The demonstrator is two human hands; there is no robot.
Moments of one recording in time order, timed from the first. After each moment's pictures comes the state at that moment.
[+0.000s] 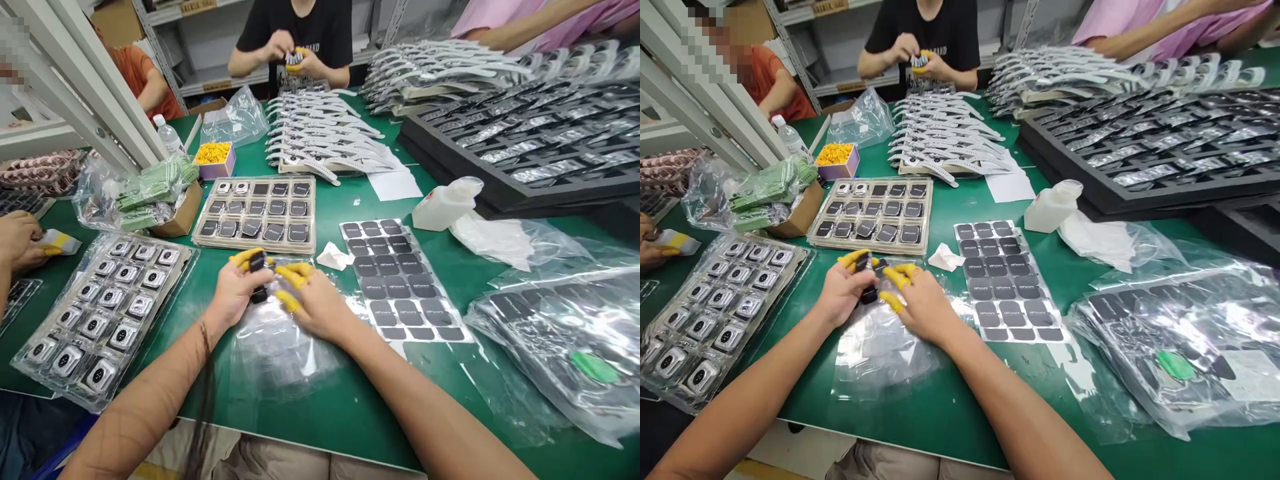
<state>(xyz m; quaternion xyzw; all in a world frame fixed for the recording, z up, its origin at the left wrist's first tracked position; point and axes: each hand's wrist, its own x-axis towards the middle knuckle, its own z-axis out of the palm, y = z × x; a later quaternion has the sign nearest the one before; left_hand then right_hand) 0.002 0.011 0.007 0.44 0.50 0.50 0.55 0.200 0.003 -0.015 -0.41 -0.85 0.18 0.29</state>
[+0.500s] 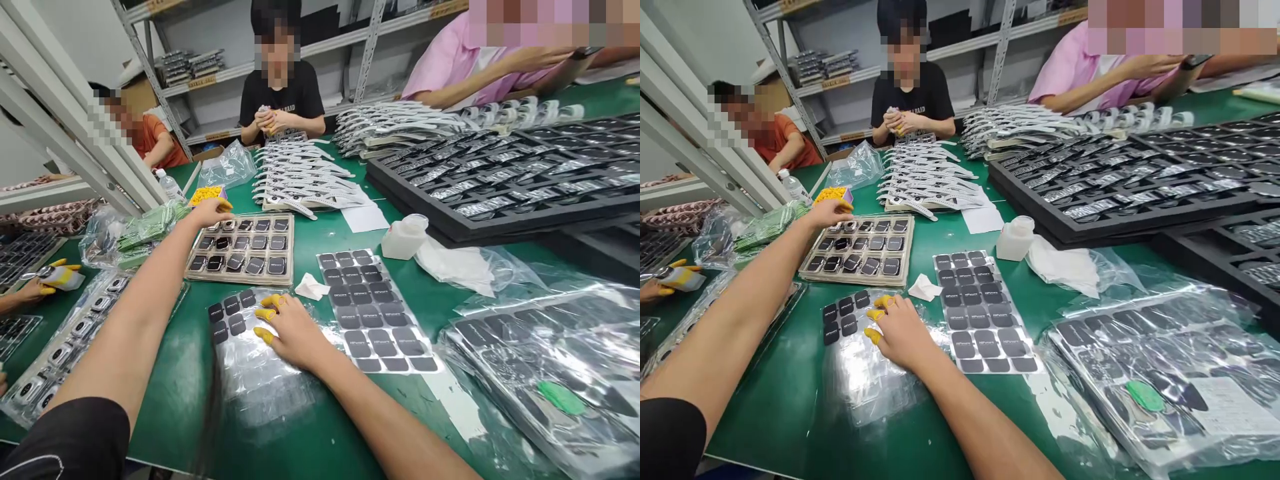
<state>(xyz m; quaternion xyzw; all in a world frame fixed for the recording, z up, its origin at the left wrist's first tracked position) -0.061 0.284 0.080 0.83 0.55 0.04 0.09 0.201 0.007 -0.006 -0.40 -0.86 0.21 0.22</state>
